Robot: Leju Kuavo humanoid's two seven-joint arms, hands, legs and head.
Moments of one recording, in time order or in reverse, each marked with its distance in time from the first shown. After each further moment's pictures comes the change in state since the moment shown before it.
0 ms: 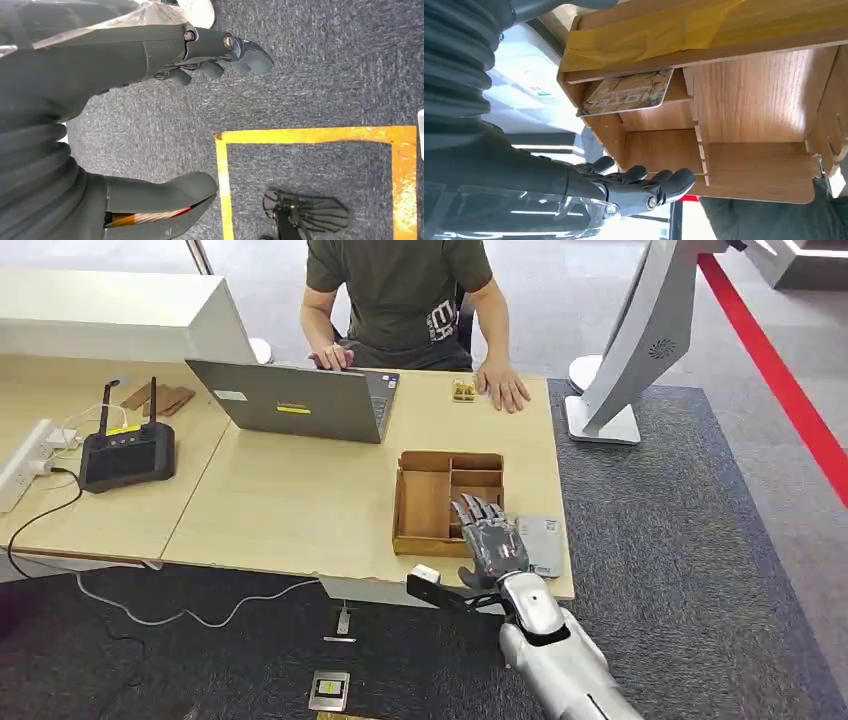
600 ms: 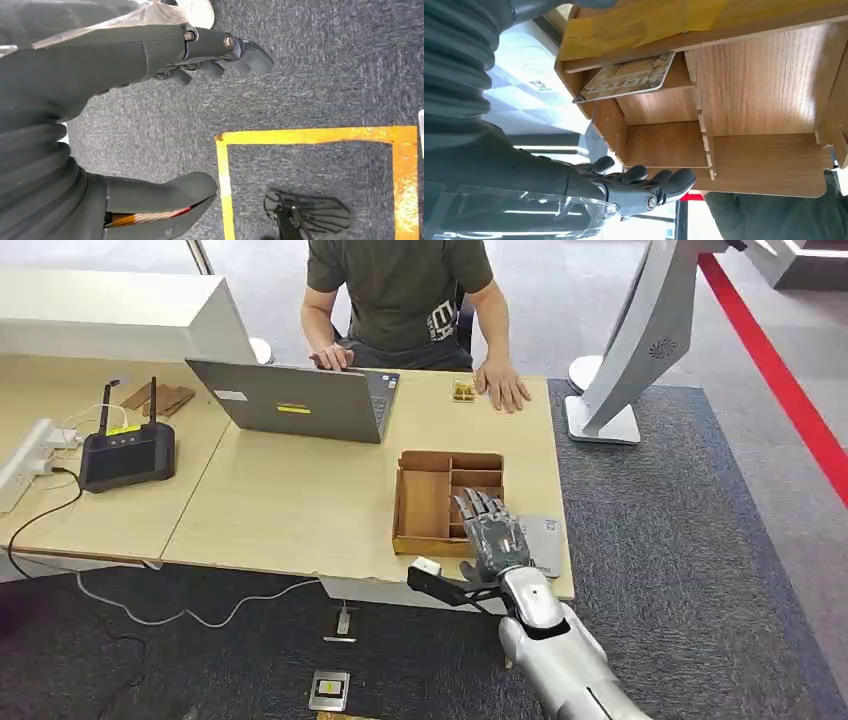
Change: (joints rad) left arm 0.001 0.003 0.000 0.000 -0.006 -0.003 -0.005; right arm -0.024 0.011 -0.017 0.025 0.002 -0.004 0.009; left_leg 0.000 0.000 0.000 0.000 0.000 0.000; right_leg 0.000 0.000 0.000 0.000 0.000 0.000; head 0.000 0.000
